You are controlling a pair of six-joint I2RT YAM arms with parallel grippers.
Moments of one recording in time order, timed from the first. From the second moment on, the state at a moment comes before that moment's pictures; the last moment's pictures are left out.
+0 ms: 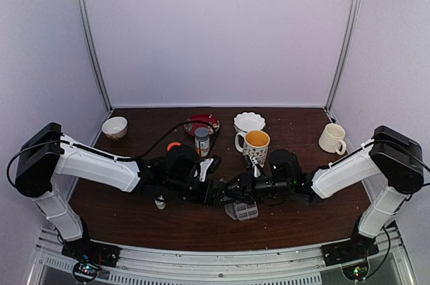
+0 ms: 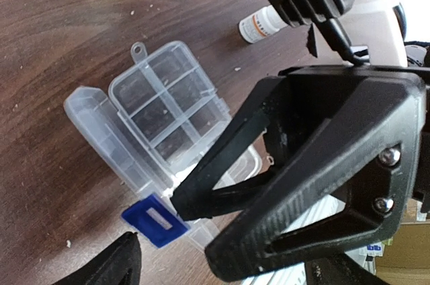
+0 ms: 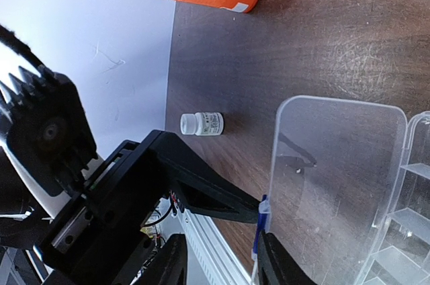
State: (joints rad) left arm -1.06 1.68 0.87 0.15 0.31 -0.76; right arm 0.92 1.65 0.60 0.66 -0.44 1.20
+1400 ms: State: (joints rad) left arm -1.07 1.77 1.01 -0.18 0.15 -0.70; right arm 0.93 1.52 0.65 0.26 -0.29 1.02
